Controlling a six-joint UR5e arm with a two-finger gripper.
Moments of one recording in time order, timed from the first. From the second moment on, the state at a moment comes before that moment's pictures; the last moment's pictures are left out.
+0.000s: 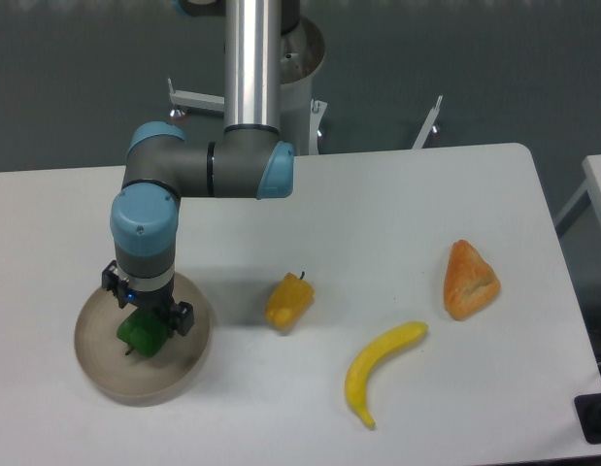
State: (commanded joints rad) arm 1.82 -2.16 -1.37 -1.10 1.39 0.49
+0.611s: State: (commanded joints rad) arm 1.82 -2.18 -1.36 -1.10 1.38 0.50
